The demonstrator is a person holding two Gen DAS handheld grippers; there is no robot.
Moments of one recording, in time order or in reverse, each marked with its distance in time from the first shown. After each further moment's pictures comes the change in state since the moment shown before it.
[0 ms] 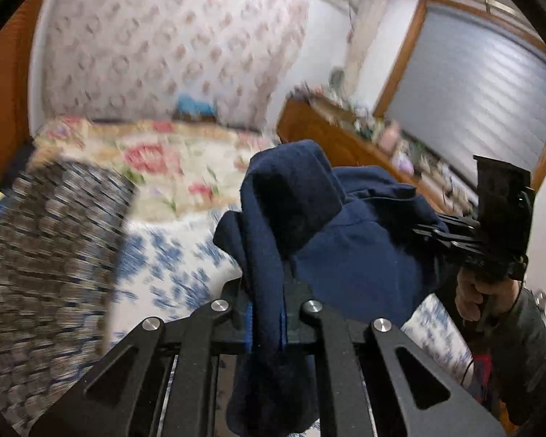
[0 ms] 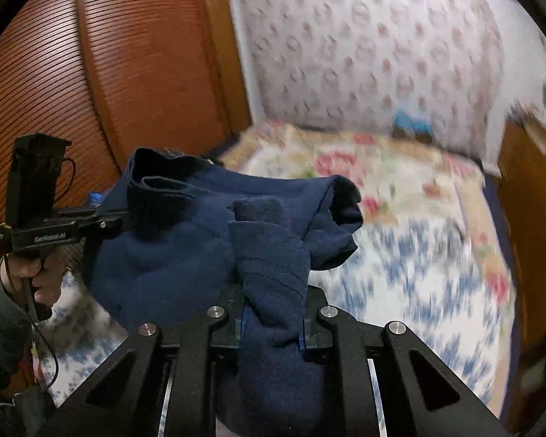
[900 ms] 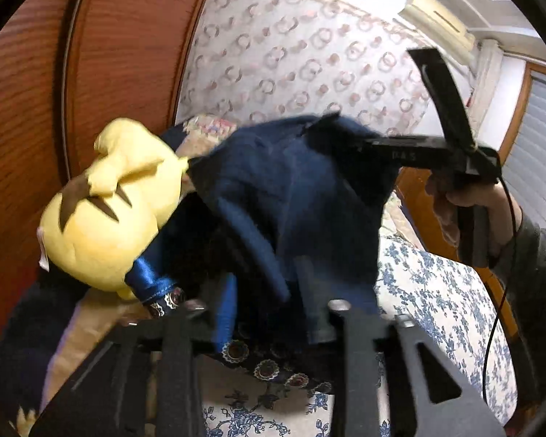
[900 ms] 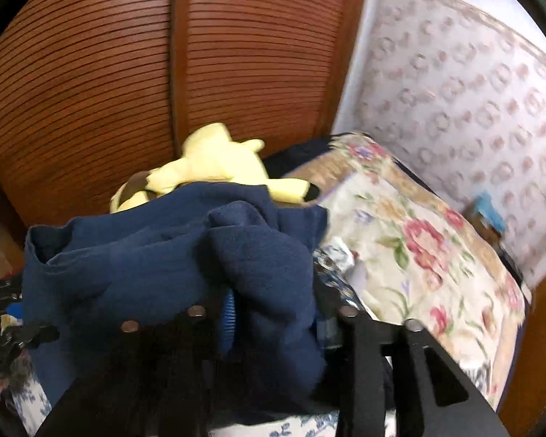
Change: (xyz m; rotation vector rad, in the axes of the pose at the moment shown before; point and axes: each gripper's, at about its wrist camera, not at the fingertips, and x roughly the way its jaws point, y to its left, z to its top) left arm -0.117 0.127 -0.075 -0.234 -0.158 0.416; right arm 0.272 0.184 0.148 -0.389 0.124 0.088
